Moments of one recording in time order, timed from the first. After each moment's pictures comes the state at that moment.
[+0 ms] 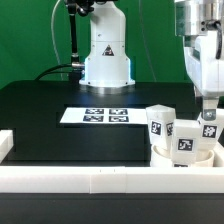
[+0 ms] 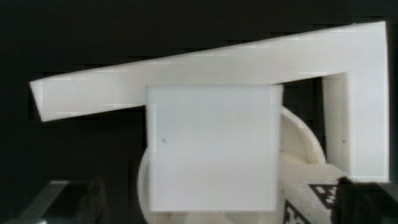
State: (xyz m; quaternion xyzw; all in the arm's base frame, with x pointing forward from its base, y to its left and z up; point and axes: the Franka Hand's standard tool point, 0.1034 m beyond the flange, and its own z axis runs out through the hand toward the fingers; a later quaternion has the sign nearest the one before) arm 0.597 0.120 0.093 -0.65 0.76 0.01 0.05
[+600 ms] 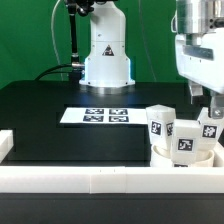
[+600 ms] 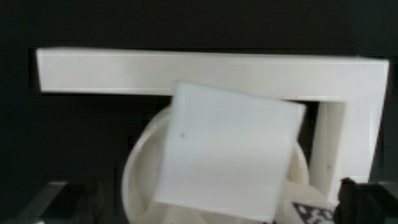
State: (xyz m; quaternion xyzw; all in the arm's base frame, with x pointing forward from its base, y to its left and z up) arm 0.596 0.122 0.091 -0.76 0.65 0.00 0.05
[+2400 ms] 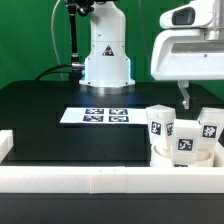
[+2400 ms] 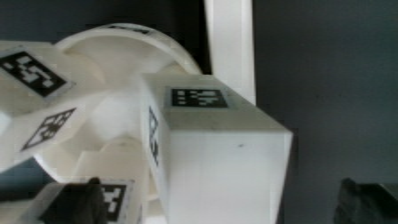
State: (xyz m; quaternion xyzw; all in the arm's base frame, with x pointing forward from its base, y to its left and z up) arm 0.602 0.131 0.099 -1.00 0.00 -0.04 0.02
